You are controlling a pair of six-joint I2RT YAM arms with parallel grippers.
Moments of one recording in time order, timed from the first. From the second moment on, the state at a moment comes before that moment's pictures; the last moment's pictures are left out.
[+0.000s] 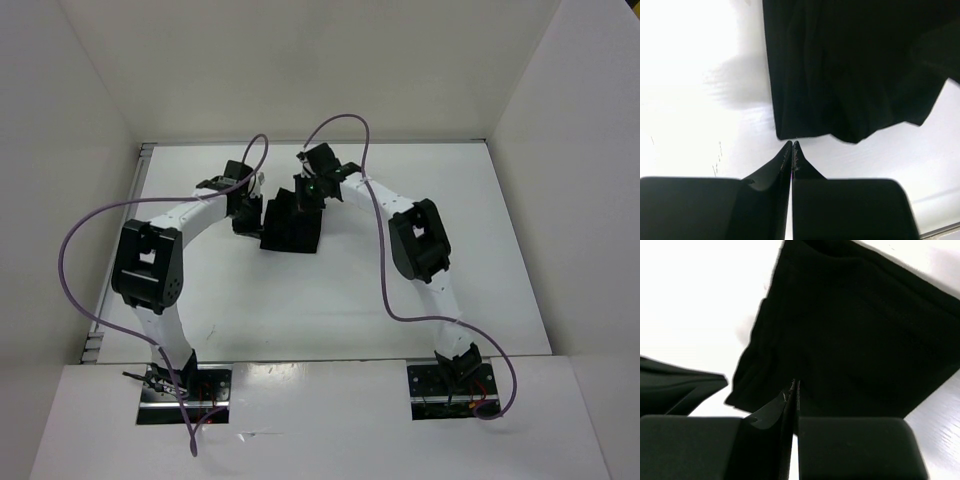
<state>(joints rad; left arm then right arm) -0.24 1.86 1.35 -0.60 0.16 -0.27 0.57 2.32 1.97 -0.53 -0.33 0.45</state>
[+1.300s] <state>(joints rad) -0.23 1.43 1.15 -0.51 0.28 -0.27 0.51 1.71 1.65 -0.56 -0.26 0.42</state>
